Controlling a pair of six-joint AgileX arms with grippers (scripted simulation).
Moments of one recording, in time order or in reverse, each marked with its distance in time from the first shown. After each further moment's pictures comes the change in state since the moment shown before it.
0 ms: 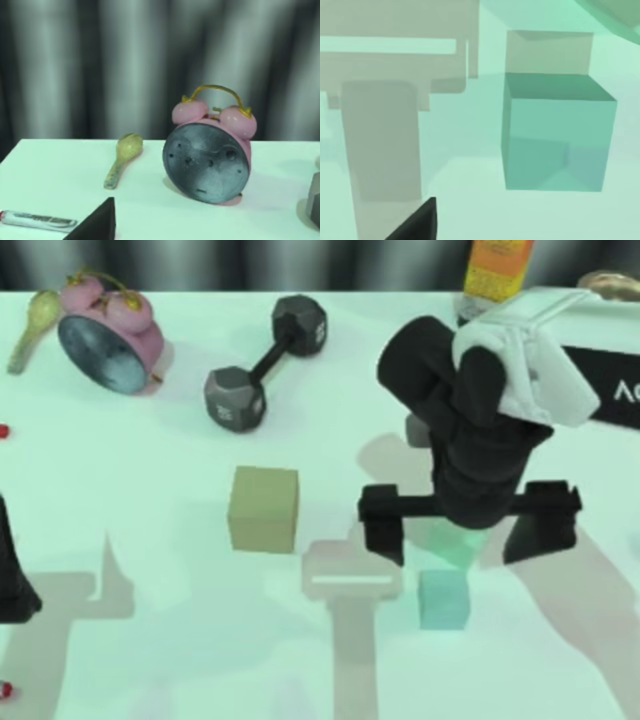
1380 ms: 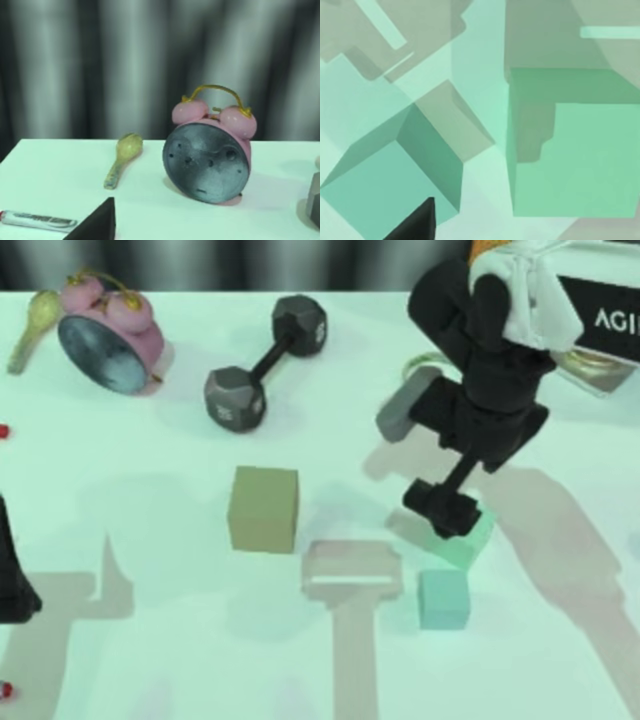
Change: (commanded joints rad) left arm 0.000 0.000 0.000 0.000 0.000 0.000; right arm -0.156 0.199 0.254 -0.072 -0.012 -1.089
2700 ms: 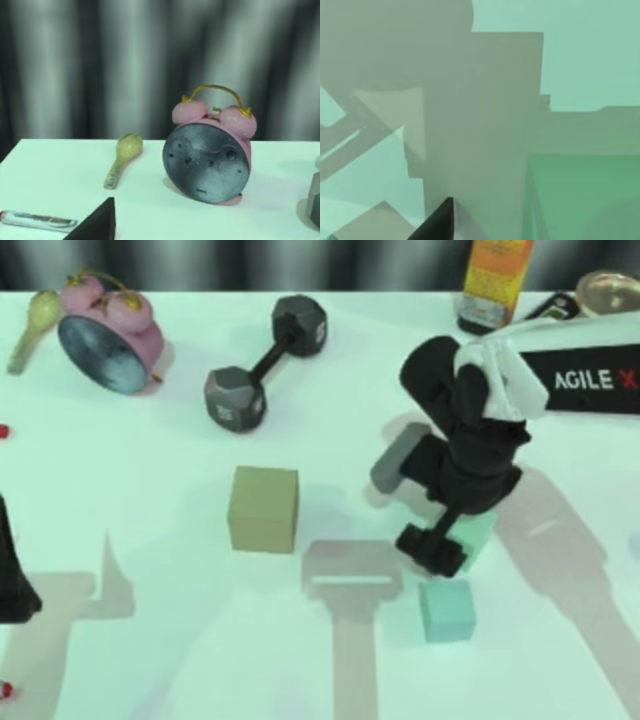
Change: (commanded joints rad) left arm 0.000 0.000 0.000 0.000 0.000 0.000; right arm 0.001 0.130 -0.170 0.299 0.001 0.003
